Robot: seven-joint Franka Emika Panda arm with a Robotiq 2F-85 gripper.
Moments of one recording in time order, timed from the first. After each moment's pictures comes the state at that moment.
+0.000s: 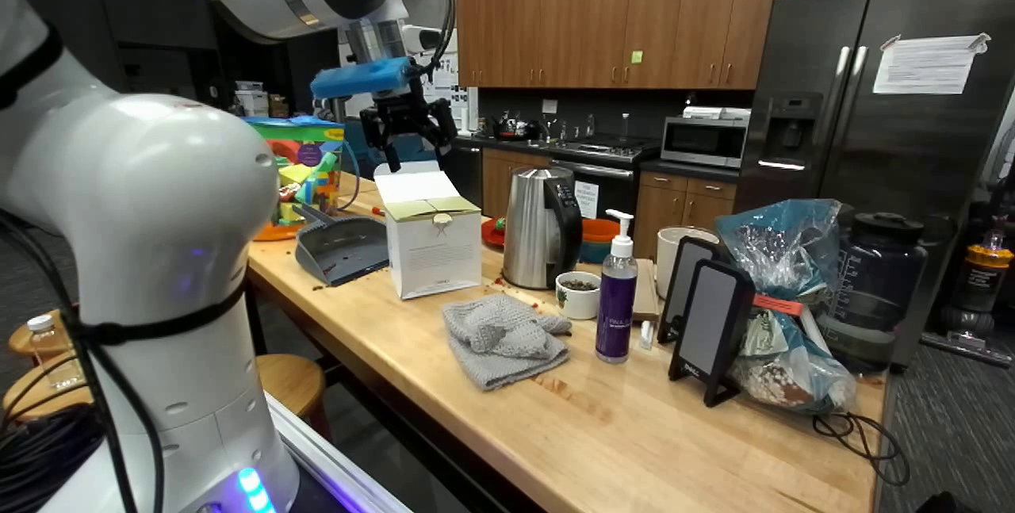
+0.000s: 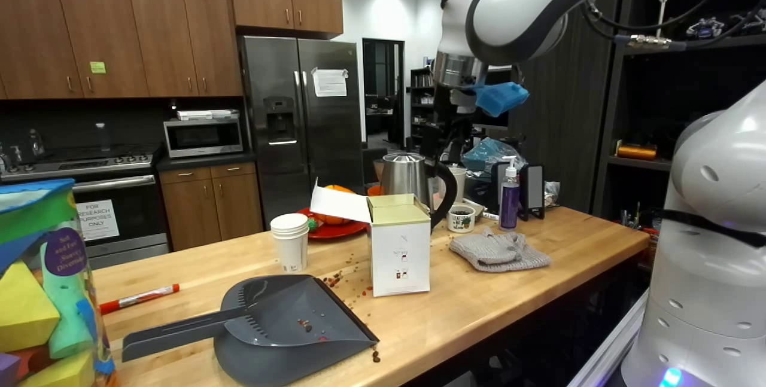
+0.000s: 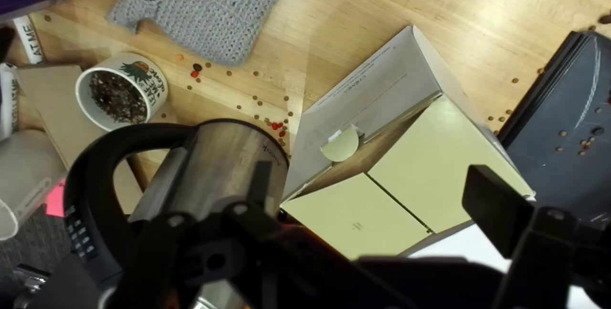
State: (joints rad) arm 0.16 -0.69 0.10 -2.77 -0.05 2.33 0.03
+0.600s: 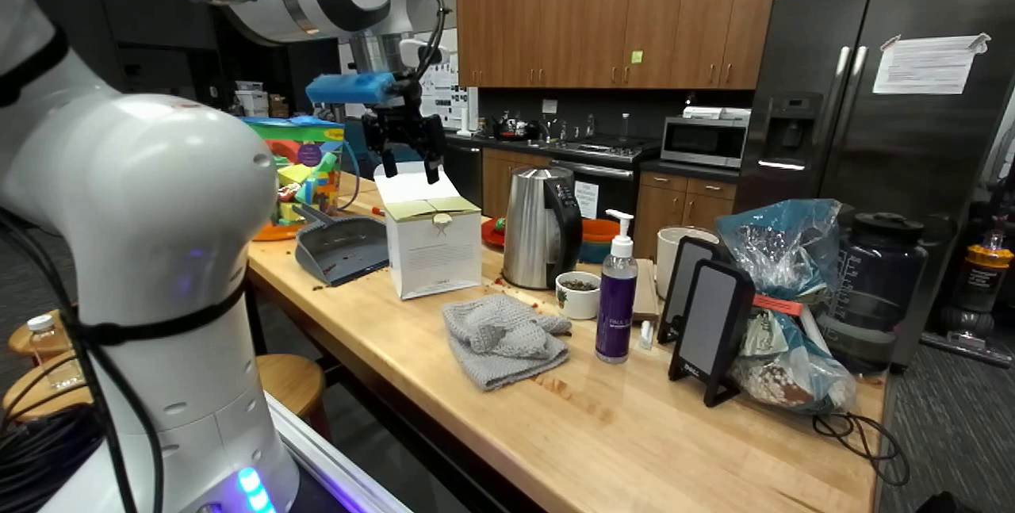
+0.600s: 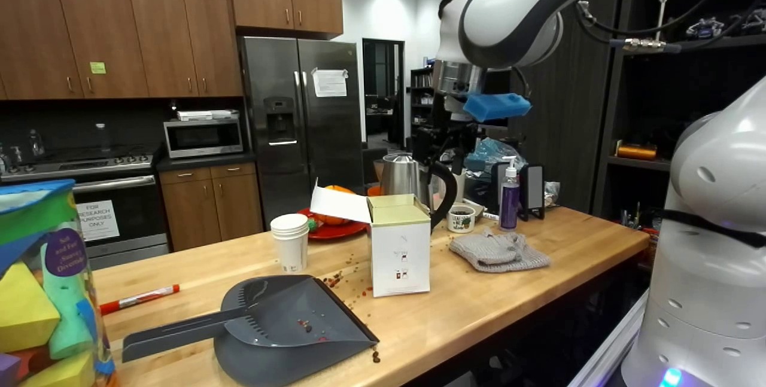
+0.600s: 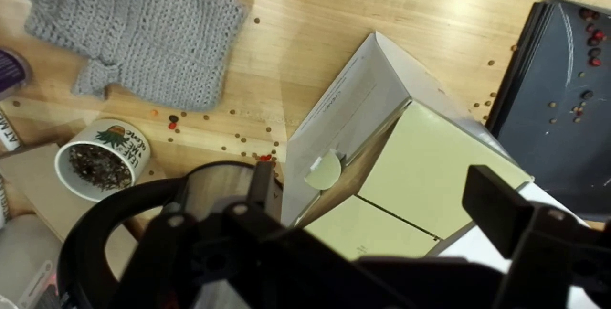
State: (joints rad) arm 0.15 -0.66 0.12 -2.78 0.05 2.32 0.17
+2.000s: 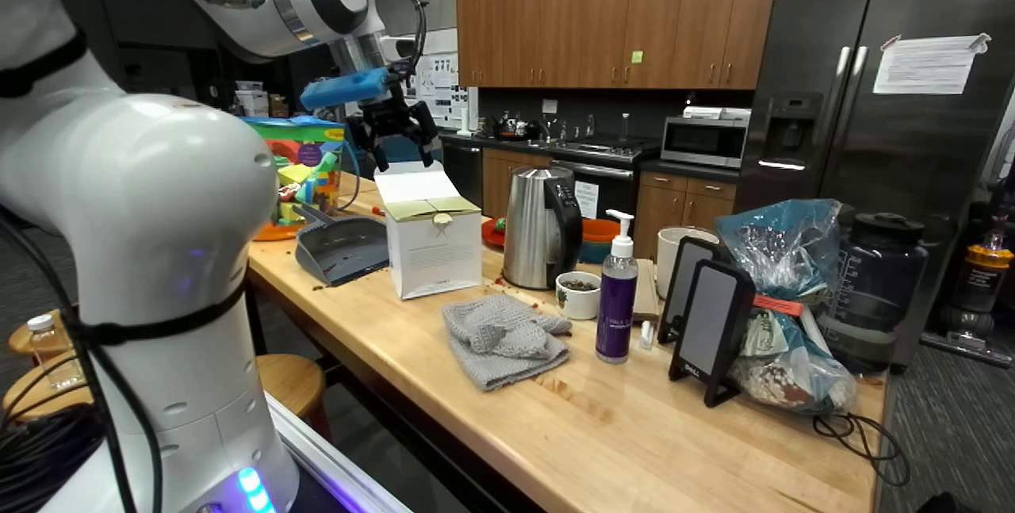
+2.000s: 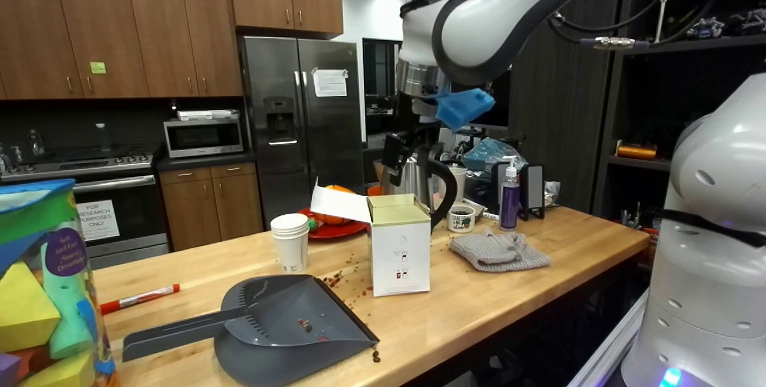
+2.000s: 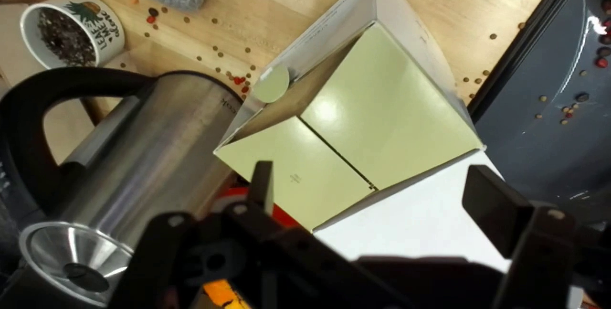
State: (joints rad) arm 0.15 -0.55 0.26 -2.69 -0.08 2.44 0.17
